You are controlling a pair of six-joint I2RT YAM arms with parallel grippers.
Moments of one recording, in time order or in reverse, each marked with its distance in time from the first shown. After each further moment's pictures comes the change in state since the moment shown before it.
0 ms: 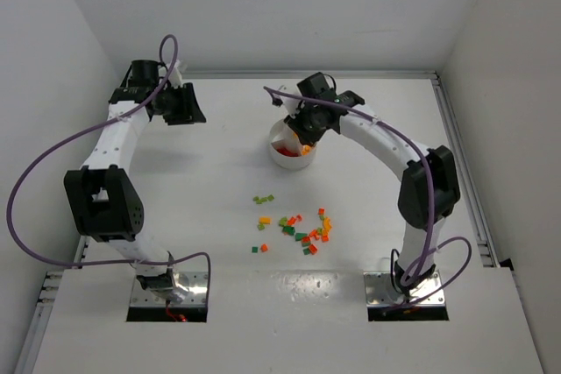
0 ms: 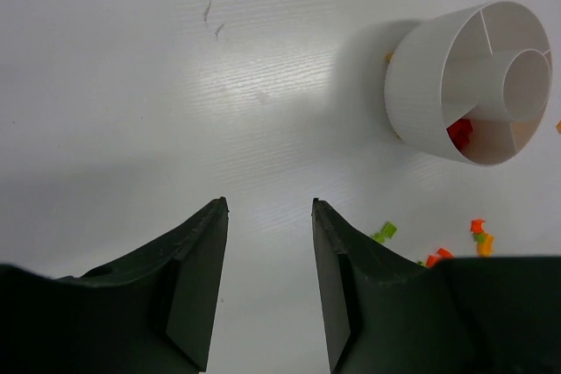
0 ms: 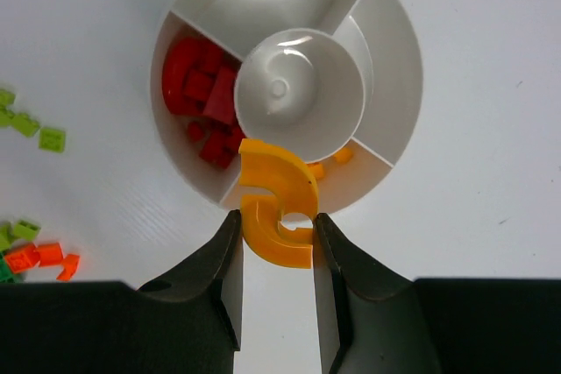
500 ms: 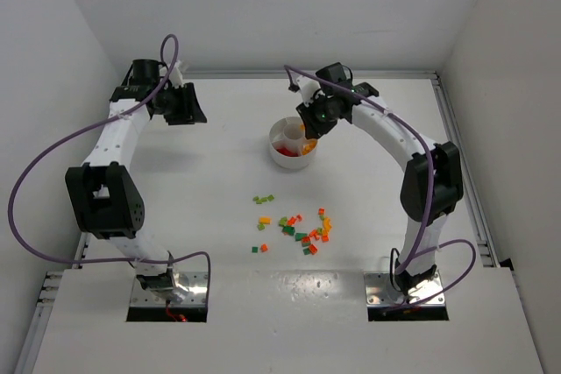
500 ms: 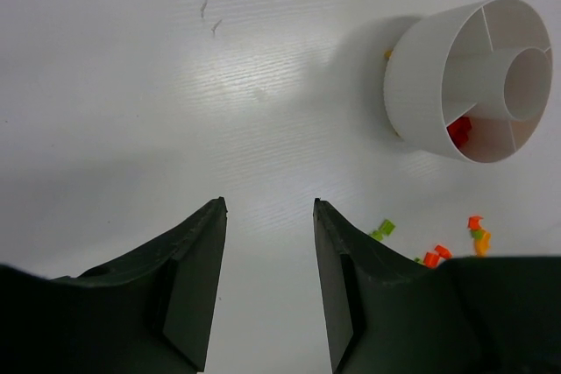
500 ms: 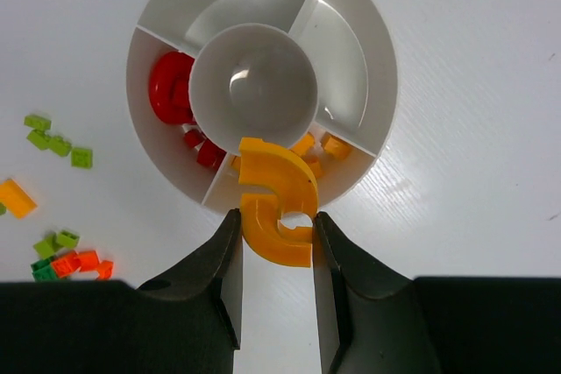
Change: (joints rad) left arm 0.000 0.023 0.019 -0.017 0.008 0.001; right arm -0.118 0.032 0.044 -0.004 -0.167 0.105
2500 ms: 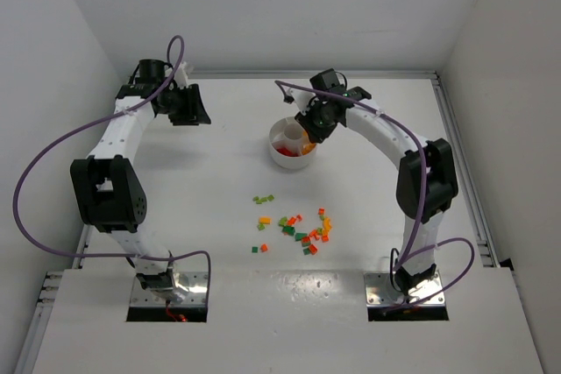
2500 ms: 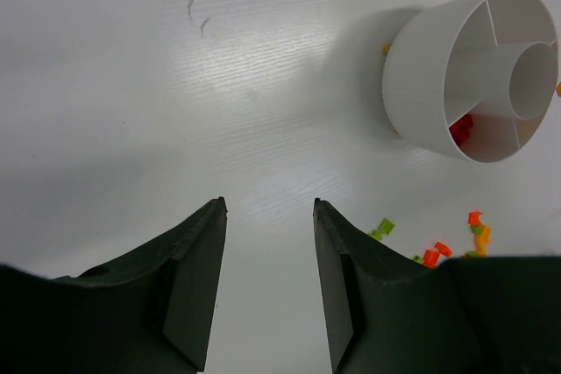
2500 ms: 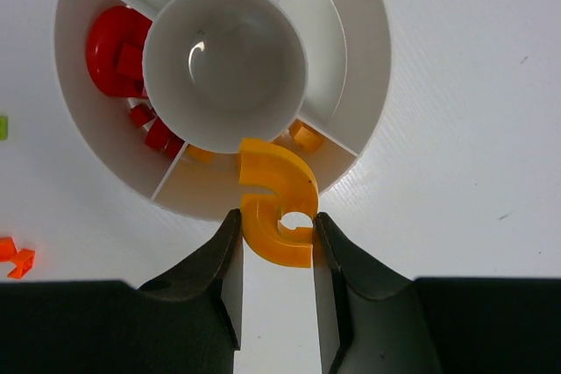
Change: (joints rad) left arm -0.017 0.053 0.021 -0.002 0.014 0.006; right arm 0.016 0.034 -0.024 0.004 0.093 -0.153
